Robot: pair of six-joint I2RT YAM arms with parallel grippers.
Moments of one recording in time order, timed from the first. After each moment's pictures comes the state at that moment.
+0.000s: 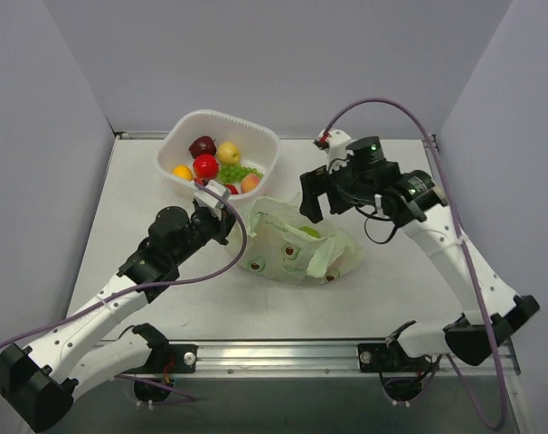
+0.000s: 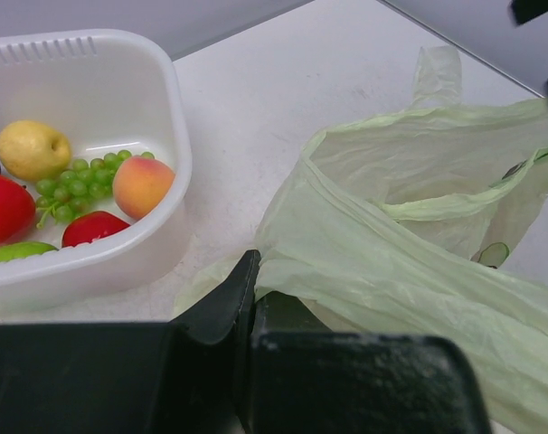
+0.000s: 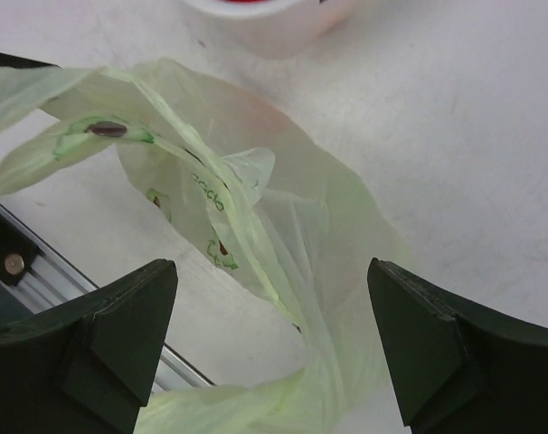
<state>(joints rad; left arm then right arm) -0.65 0.91 0.75 0.03 0.03 -0.06 0.59 1.29 1.59 -0.93 -0.12 0.07</state>
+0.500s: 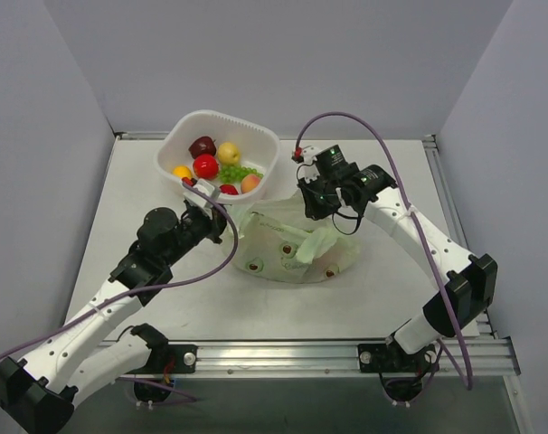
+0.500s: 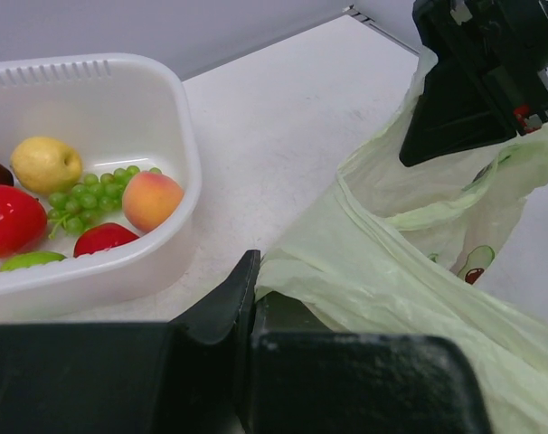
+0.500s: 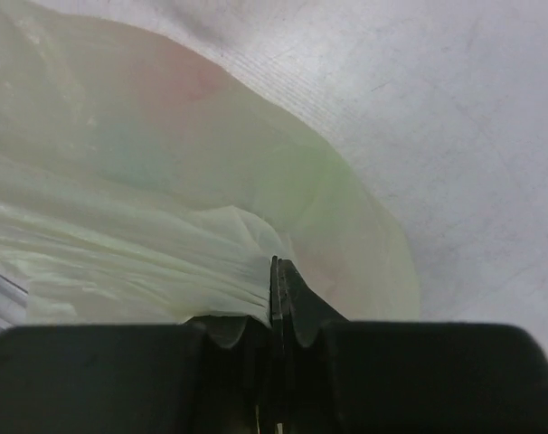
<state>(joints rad) -0.61 0.86 0.75 0.03 0.07 -0.07 0.60 1.54 1.50 -0.89 -0.06 0.04</state>
